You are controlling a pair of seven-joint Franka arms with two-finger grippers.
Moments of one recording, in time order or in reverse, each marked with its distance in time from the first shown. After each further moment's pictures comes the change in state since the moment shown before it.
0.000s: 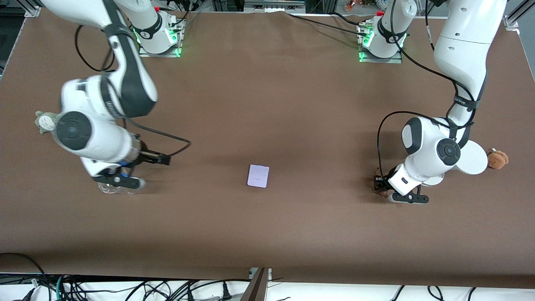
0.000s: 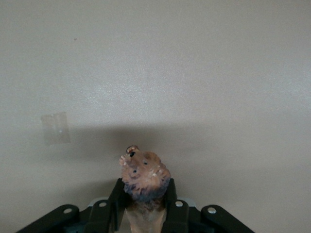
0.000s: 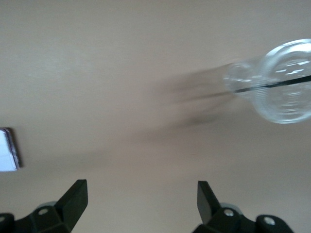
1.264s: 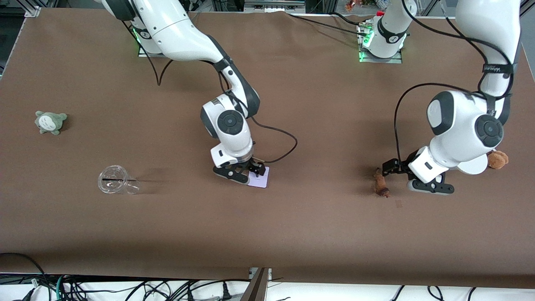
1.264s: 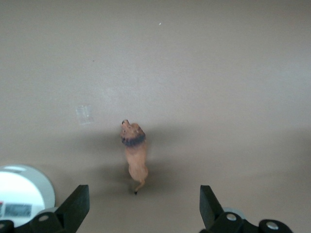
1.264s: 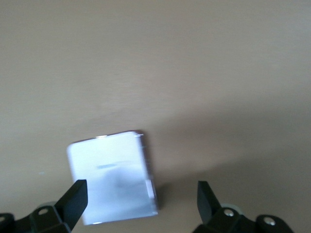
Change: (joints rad) left arm 0.001 -0.268 0.013 -0.005 -0.001 -0.295 0.024; right arm 0.333 0.361 0.000 0.092 -0.024 0.537 0.494
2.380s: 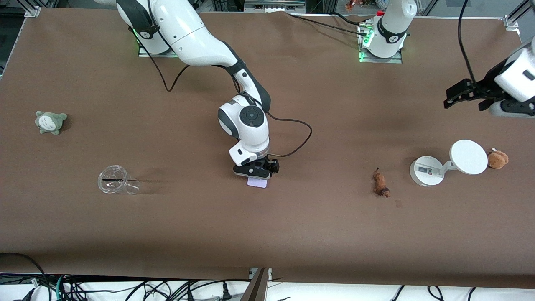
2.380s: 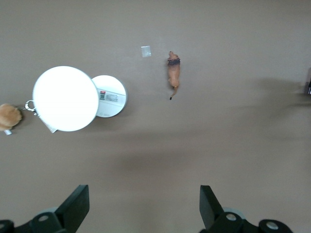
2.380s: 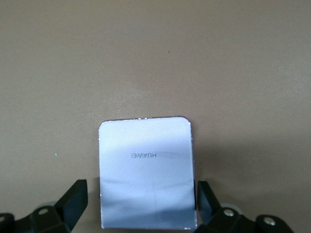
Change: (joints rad) left arm 0.023 -0.398 0.071 0.137 0.131 -0.647 -0.075; right arm 0.053 0.096 -0.002 0.050 -0.114 0.085 0.000
